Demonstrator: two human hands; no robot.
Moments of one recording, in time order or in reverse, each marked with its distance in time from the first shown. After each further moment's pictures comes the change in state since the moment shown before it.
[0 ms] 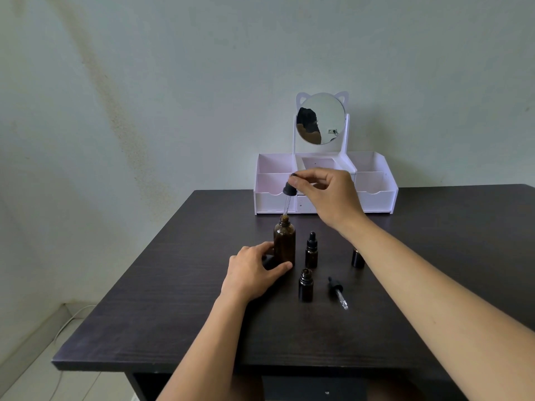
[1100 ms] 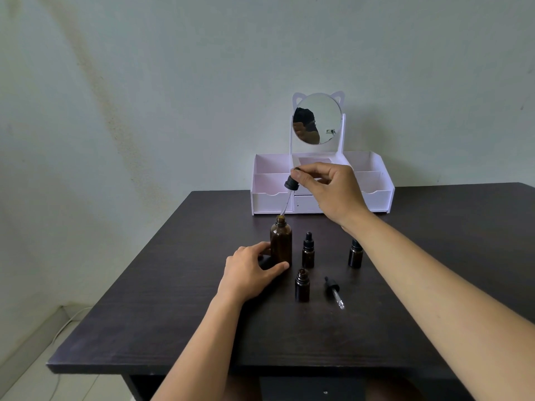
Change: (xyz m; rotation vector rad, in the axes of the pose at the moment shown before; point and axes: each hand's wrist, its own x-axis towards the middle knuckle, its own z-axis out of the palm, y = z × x) left_hand 0.003 -0.004 0.003 -0.043 -0.003 -0.004; right_hand 0.008 0.003 -0.012 -0.004 0.000 -0.006
